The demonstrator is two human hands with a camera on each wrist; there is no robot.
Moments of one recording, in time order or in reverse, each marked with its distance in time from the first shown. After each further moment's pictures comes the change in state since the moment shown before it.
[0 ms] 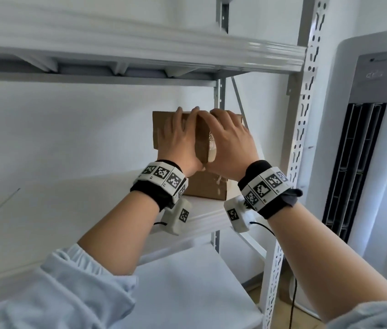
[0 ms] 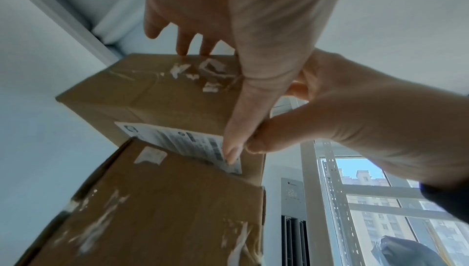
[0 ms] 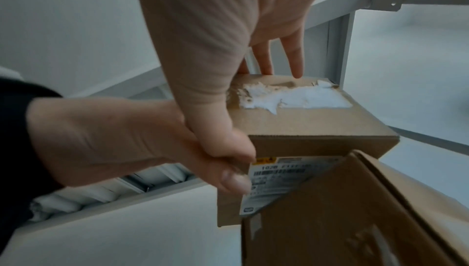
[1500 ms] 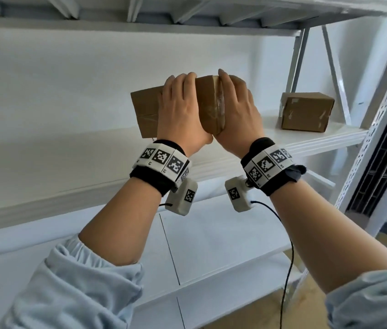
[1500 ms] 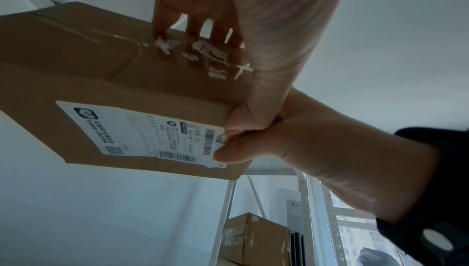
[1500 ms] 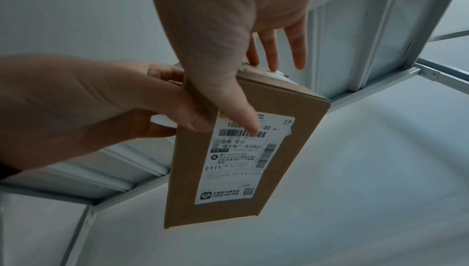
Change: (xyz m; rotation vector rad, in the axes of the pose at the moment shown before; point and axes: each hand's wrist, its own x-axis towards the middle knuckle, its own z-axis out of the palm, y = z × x) left_hand -0.224 -0.255 -0.201 -0.070 0.192 0.027; right_hand -0.019 -0.381 0.018 0.231 0.051 0.181
